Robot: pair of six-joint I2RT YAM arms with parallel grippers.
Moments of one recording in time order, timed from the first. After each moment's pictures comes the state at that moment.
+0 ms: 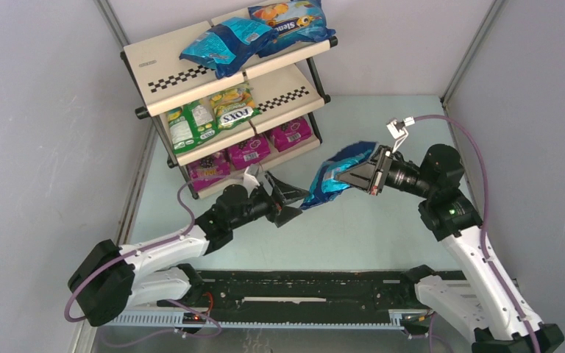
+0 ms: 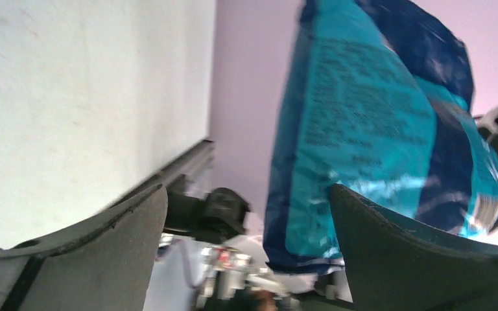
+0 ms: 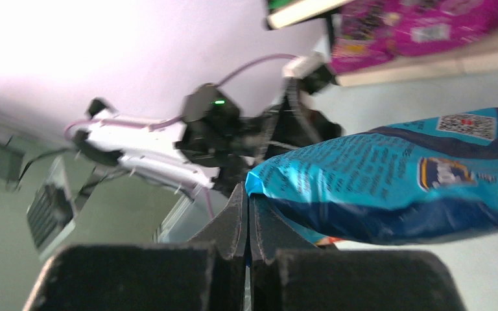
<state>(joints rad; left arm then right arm) -0.80 1.11 0.47 0.44 0.21 -1.47 0.32 0.82 0.93 -0.17 -0.81 0.78</state>
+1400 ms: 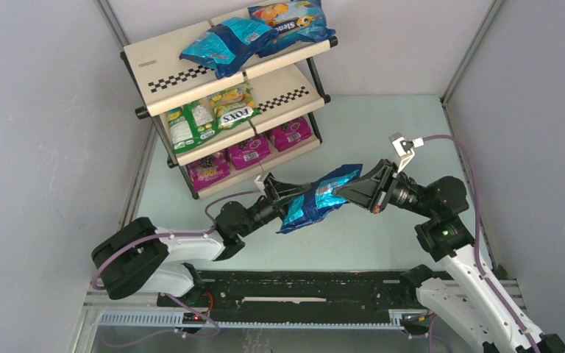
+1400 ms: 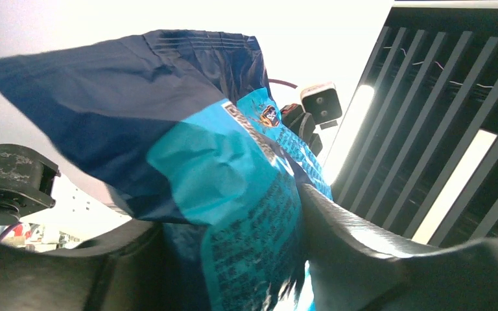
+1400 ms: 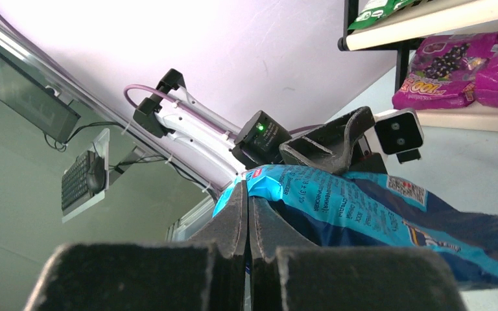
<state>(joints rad) -0.92 1.34 0.36 1.24 0.16 -2.08 0.42 0.68 0.70 0.27 -0.82 0.94</state>
